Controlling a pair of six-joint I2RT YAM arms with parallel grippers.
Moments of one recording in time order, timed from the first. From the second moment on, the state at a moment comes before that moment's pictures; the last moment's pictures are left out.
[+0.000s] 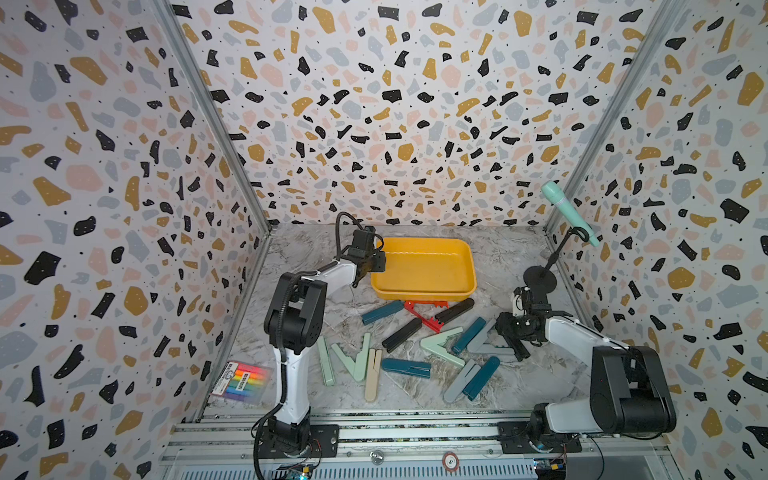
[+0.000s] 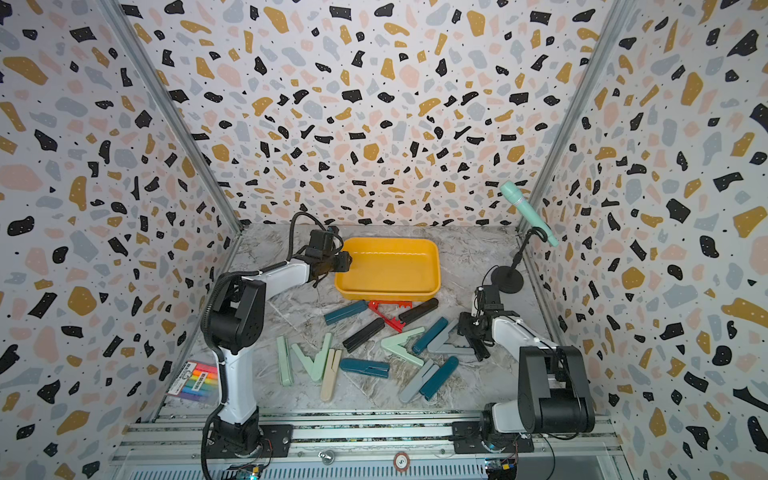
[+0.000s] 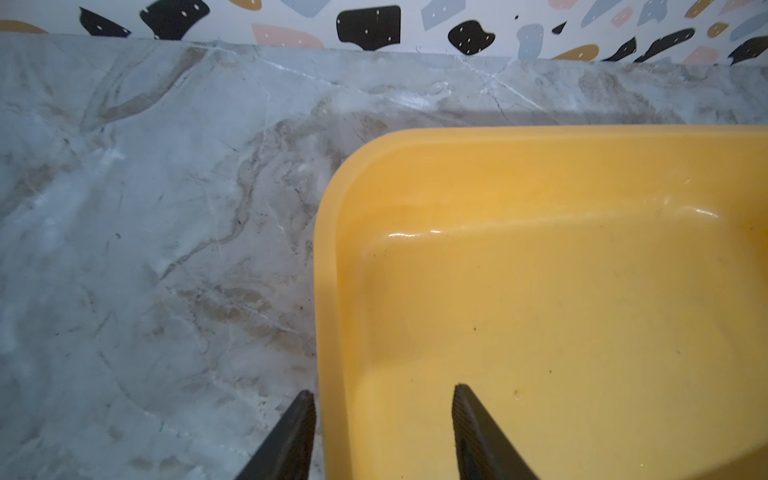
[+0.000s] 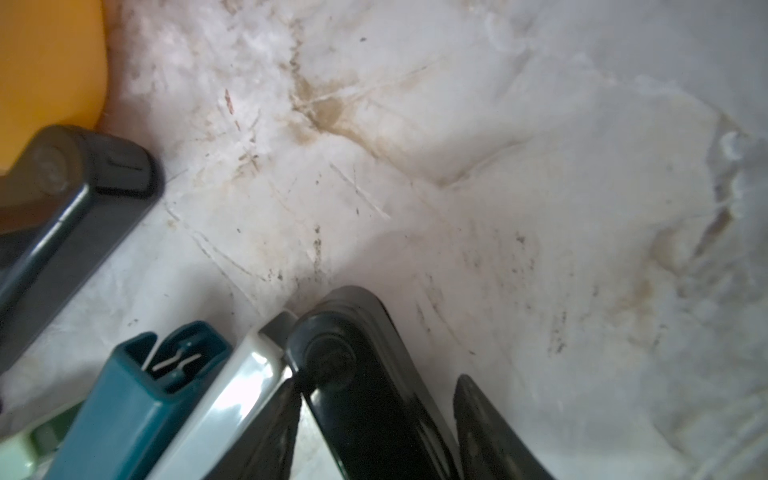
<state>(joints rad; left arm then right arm) -0.34 2.07 1.45 -0.11 0.05 -0.22 0.04 1.40 0.64 -0.36 -0.11 0.21</state>
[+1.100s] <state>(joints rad) -0.33 1.95 1.34 -0.03 0.07 -0.28 -0.06 1.33 0.68 -0.35 -0.05 0.17</state>
